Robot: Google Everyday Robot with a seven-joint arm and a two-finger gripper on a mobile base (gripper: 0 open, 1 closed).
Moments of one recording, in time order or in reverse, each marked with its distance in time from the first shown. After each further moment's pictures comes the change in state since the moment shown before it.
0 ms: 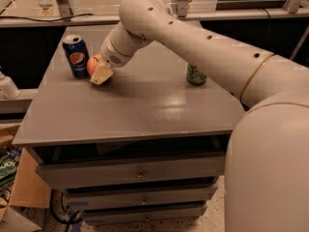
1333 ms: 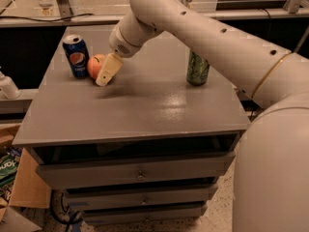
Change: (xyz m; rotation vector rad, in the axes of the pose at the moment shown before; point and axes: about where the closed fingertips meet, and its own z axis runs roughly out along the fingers) arm 0.000 -0.021 -0.036 0.054 -0.012 0.017
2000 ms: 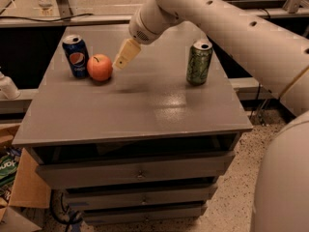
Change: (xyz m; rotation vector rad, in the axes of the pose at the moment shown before) arm 0.022 -0.044 -0.058 0.152 0.011 0.061
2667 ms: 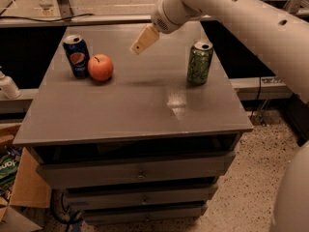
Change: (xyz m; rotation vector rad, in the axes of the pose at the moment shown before) arm 0.027 -0.057 -0.046 0.190 -0.006 0.108
